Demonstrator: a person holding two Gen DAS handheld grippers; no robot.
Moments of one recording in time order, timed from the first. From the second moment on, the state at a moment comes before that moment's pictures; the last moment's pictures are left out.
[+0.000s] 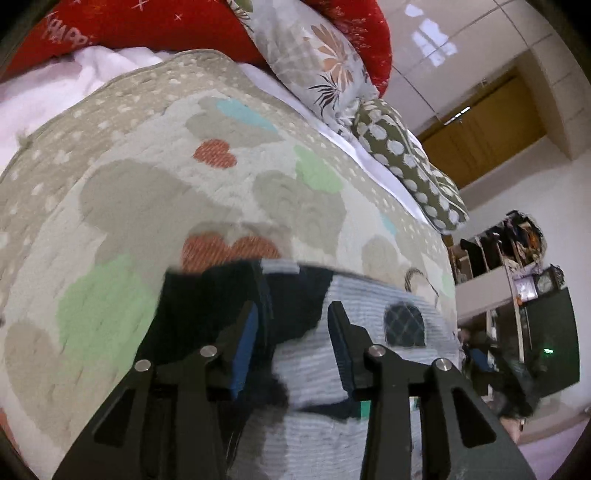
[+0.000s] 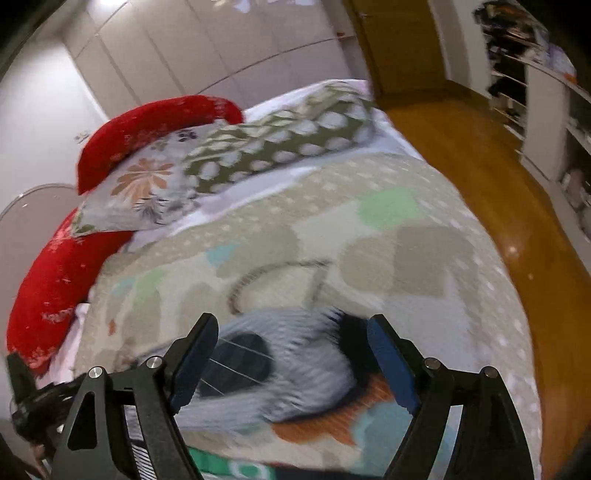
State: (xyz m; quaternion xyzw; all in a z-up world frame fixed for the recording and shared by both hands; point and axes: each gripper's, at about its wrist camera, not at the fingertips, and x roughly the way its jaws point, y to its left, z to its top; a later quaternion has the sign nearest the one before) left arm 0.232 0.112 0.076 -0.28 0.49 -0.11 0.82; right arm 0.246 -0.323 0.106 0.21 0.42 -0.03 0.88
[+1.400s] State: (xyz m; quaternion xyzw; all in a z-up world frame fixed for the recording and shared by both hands) left arm 0.079 0.141 0.061 -0.21 0.51 -0.04 0.84; right arm 0.061 -0.332 0.039 0.32 0.45 0.00 0.83
